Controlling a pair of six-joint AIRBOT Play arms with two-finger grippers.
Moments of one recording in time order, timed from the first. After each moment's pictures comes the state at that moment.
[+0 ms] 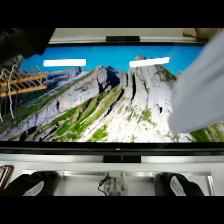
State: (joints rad) left arm -0.27 -0.96 1.47 0.69 -0.69 -1.00; right arm -0.38 -0.93 1.88 -1.88 1.06 1.58
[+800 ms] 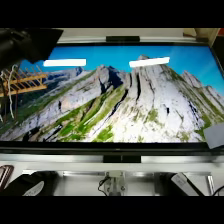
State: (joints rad) left arm -0.27 -0.97 1.47 0.81 -0.75 -1.08; right arm -0.99 -1.11 1.89 -1.69 0.76 1.68
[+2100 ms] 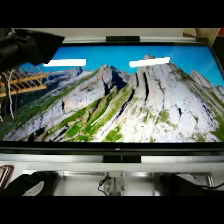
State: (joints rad) left arm -0.27 -0.97 1.47 0.89 -0.79 -1.18; right arm -1.55 -1.20 1.89 -1.55 0.65 1.70
